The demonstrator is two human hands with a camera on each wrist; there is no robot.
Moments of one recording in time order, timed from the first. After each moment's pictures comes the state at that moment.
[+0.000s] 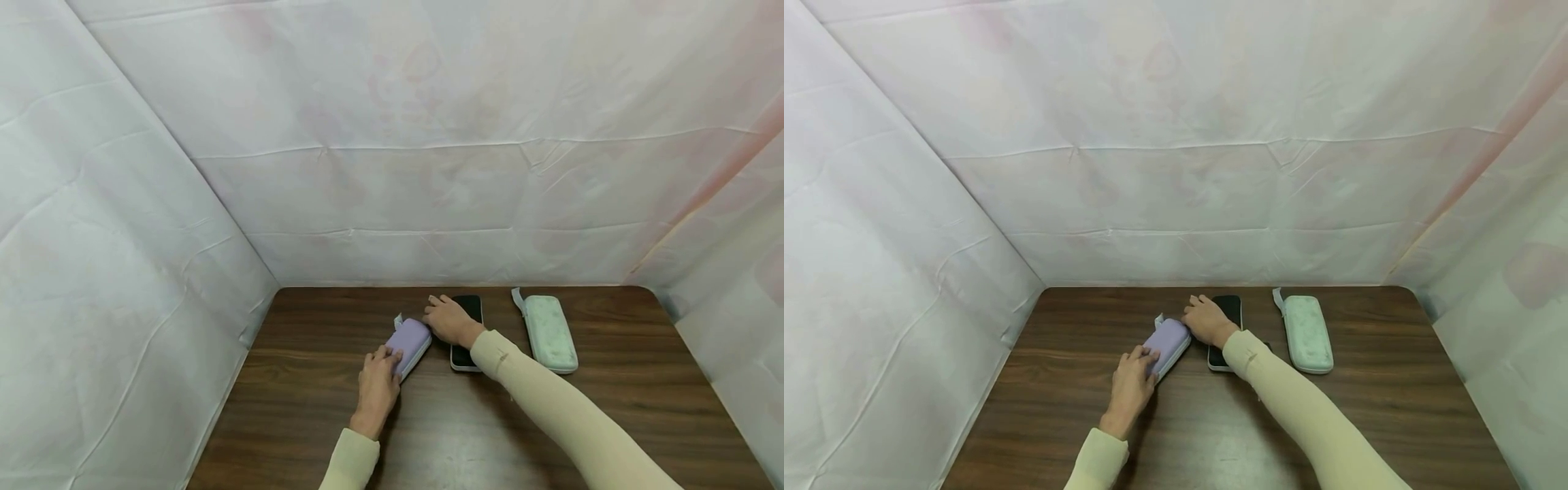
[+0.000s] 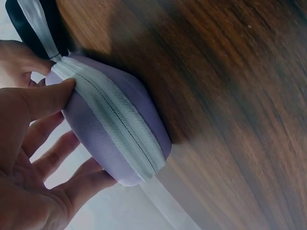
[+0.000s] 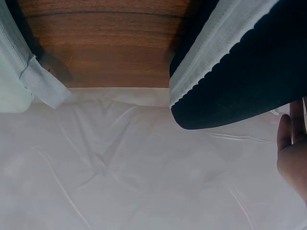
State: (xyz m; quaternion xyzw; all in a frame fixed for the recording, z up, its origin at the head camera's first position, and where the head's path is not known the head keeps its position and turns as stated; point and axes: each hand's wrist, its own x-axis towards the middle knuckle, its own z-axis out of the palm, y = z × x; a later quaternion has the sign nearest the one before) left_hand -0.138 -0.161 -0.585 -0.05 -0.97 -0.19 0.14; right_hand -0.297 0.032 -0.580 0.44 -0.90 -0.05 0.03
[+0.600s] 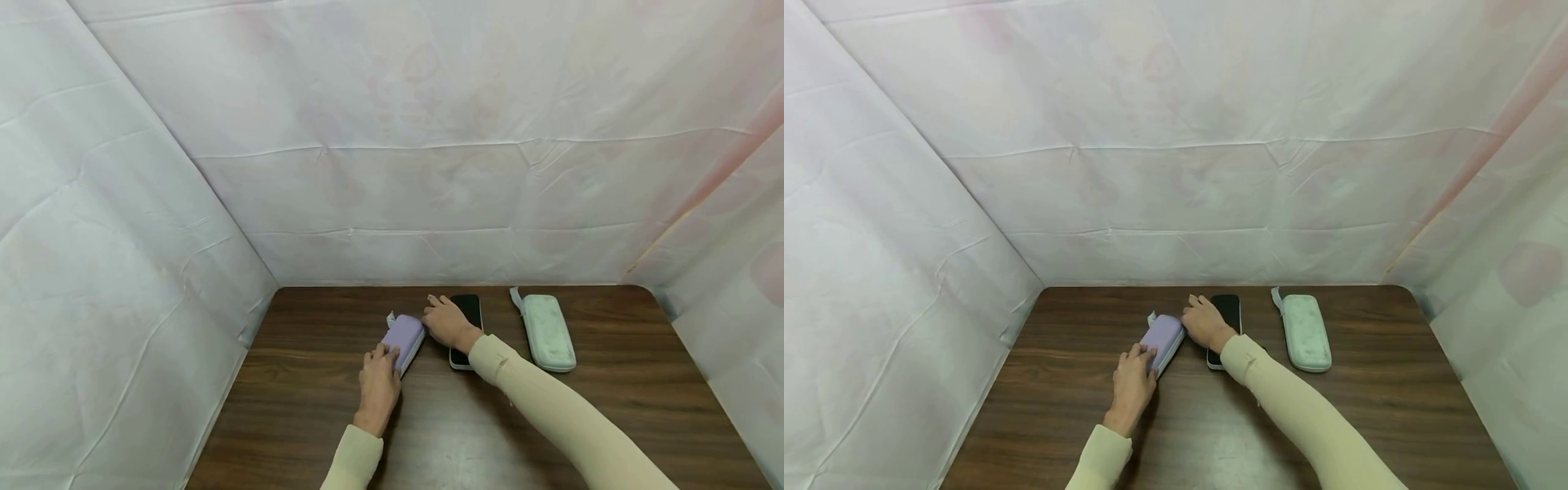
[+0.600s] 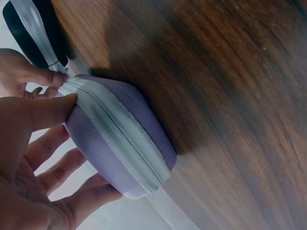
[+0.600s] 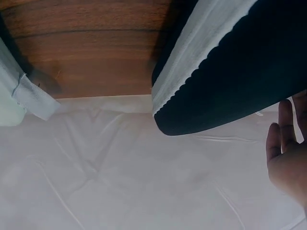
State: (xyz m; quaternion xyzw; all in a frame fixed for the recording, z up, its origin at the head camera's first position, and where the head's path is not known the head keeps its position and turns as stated) left_hand -0.139 -0.152 -0.586 -0.01 -0.97 -0.18 0.17; right_hand -0.283 0.028 -0.577 0.41 -0.91 -0.04 0.08
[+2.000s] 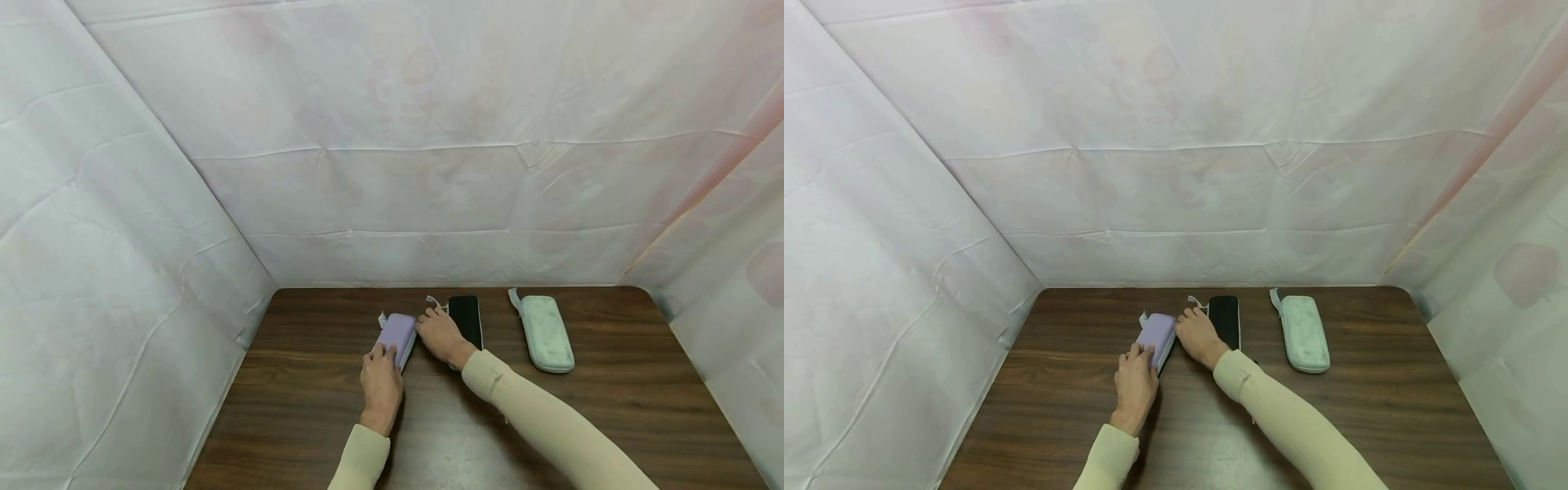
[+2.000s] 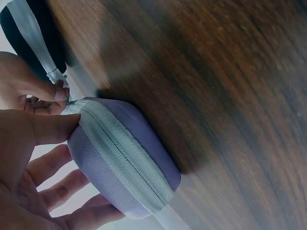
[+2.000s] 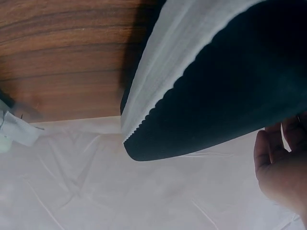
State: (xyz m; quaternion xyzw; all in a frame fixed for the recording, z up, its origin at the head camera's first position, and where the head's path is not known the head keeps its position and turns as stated) left_hand -0.144 -0.141 -0.592 0.02 -0.97 -0.12 0.23; right_hand -0.259 0.009 -0.590 0.37 -0.93 -0.03 0.10
